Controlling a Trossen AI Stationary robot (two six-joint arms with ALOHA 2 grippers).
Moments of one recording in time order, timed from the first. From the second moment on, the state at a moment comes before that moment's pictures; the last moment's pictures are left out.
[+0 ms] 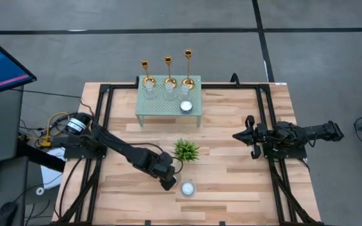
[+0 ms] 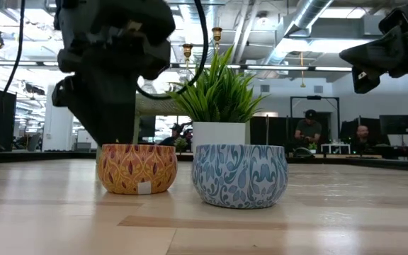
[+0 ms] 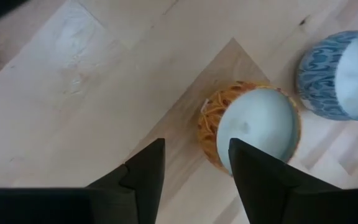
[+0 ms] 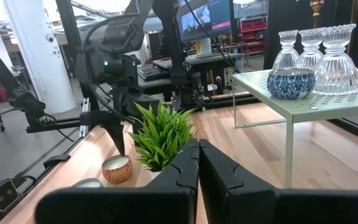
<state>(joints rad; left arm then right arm) -0.44 1.77 1.15 -0.57 -0.10 -1.10 0.16 0.01 0.01 0.03 0.16 0.13</state>
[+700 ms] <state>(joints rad) -0.44 1.80 1.15 -0.58 -0.07 -1.08 0.16 0.01 0.01 0.03 0.16 0.13</state>
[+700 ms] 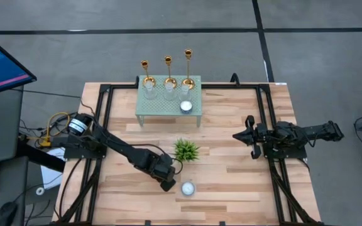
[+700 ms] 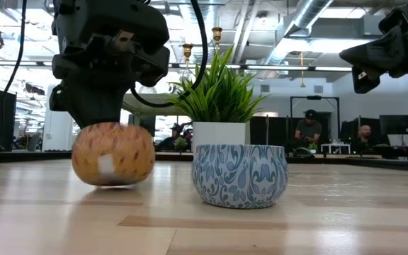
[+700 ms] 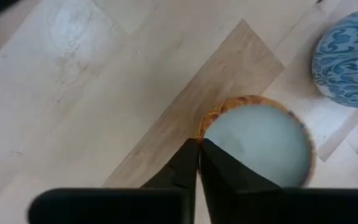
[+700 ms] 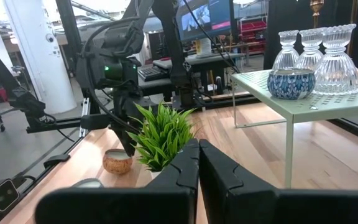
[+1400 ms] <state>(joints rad) -0.42 1.51 1.15 -0.80 -0.21 -1.17 0.16 0.01 0.01 0.03 0.16 0.13</state>
